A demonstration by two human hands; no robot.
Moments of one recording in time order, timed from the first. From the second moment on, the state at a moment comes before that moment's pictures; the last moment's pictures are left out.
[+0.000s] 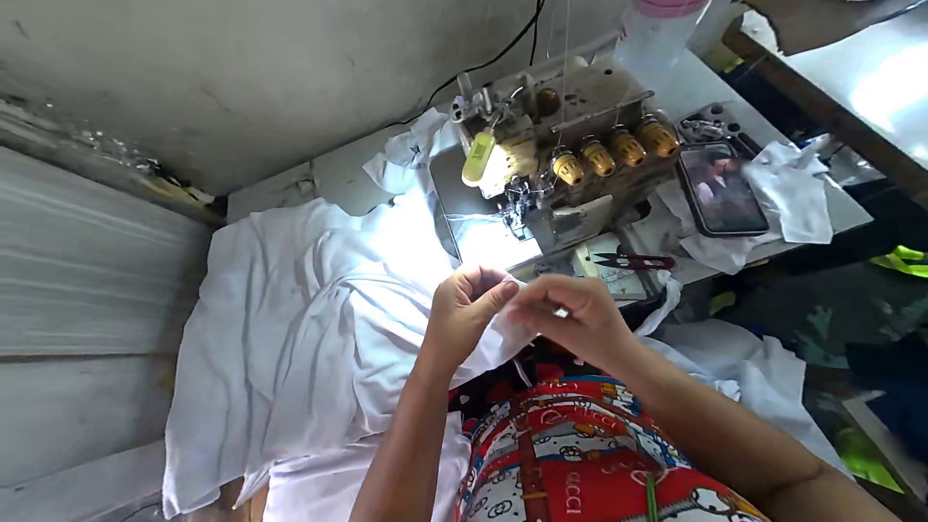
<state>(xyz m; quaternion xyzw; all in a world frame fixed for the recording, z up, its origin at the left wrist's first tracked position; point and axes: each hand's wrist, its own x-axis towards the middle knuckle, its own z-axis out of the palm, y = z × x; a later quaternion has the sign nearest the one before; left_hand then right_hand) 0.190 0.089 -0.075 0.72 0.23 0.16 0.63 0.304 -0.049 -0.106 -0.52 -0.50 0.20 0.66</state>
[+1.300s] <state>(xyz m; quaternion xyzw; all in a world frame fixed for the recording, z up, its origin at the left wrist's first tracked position) 0.177 0.108 -0.108 0.66 0.18 0.24 0.69 0.306 -0.037 -0.128 -0.51 -0.35 0.30 0.72</state>
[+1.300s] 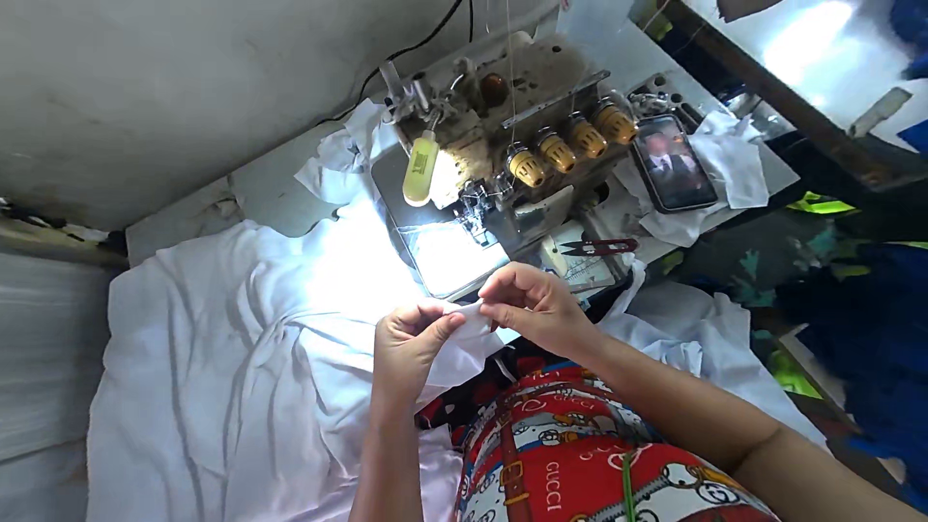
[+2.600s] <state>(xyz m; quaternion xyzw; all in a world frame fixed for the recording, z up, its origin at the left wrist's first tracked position) 0.231 0.086 -0.129 0.92 0.17 0.28 0.23 0.347 -0.042 -0.153 -0.73 -0.45 0.07 0.50</state>
